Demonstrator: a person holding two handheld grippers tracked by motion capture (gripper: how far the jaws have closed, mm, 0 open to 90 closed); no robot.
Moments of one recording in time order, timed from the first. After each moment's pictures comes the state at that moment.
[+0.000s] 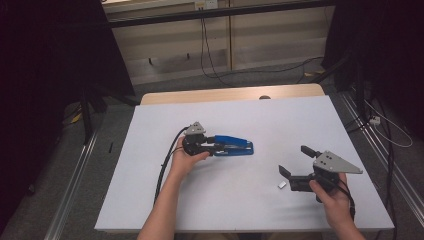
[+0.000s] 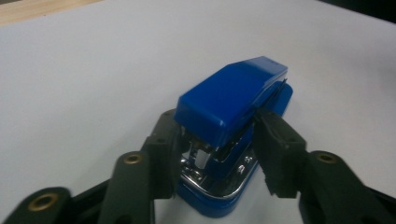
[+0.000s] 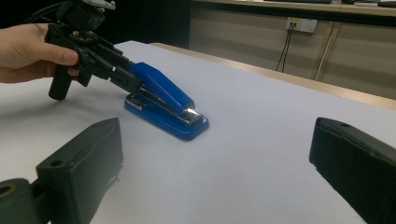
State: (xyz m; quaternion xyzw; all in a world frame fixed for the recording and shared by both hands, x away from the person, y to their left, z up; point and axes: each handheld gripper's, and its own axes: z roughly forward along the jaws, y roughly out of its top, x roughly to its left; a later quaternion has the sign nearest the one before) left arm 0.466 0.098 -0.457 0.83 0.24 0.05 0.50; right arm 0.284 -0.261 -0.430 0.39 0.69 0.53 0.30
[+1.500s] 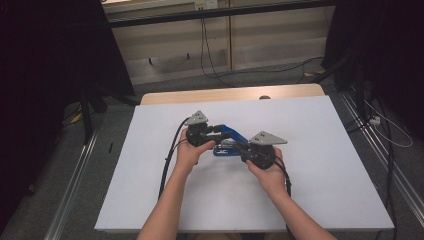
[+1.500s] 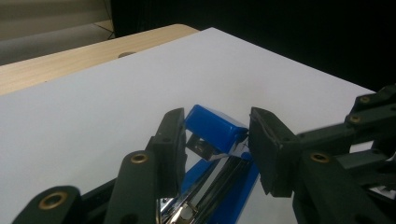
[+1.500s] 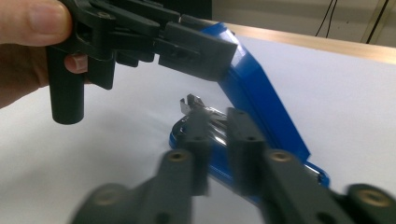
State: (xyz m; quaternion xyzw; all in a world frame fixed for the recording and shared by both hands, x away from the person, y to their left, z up) left arm 0.465 0.078 -0.421 0.79 0.25 0.05 0.56; right arm 0.367 -0.133 -0.435 0.43 0.72 0.50 0.21
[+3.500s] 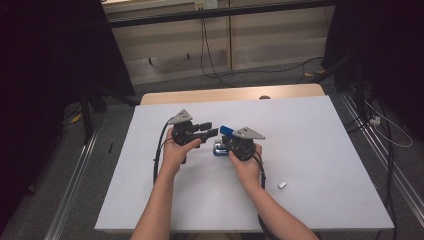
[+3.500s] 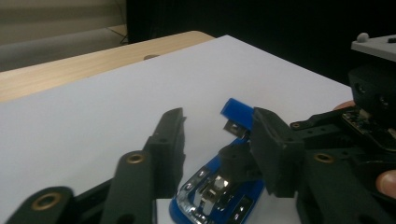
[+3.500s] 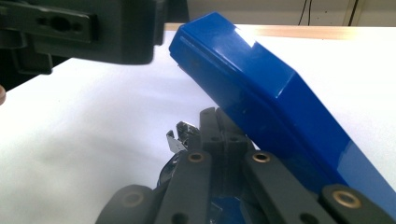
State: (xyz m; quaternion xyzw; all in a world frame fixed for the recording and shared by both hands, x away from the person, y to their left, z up) left arm 0.471 0.121 -0.419 0.78 0.28 0.06 0.56; right arm 0.408 -0.090 -0.463 0.49 0.67 0.51 0.23
